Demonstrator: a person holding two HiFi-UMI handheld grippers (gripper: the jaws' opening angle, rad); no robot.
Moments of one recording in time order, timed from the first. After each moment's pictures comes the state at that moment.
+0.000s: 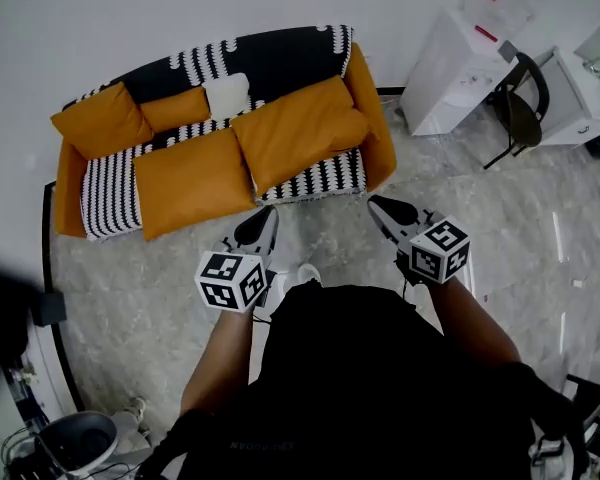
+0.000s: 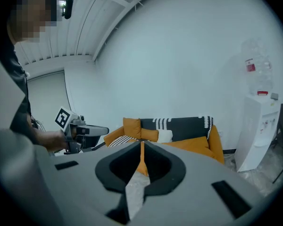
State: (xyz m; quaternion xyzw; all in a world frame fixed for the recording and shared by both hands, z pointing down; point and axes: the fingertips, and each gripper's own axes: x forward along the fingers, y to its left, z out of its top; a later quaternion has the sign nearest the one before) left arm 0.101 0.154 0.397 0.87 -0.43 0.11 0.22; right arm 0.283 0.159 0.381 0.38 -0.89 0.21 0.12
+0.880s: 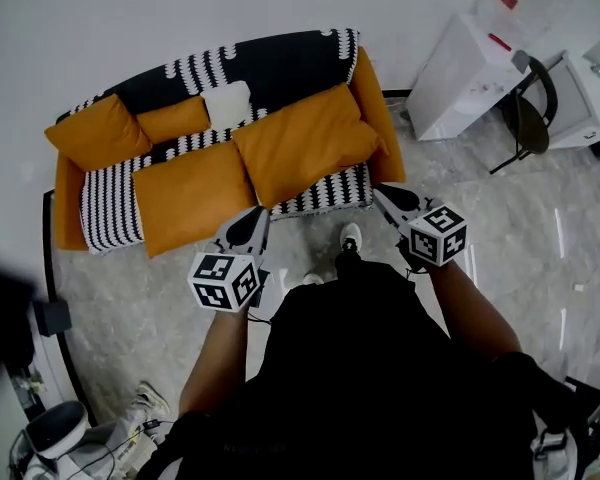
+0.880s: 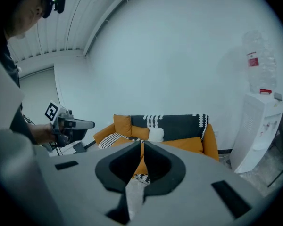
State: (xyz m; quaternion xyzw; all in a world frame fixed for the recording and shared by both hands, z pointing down) left arm 0.075 0.062 0.408 0.86 -0.44 0.12 0.24; right arm 0.293 0.045 0.415 0.40 -0.87 0.22 0.15
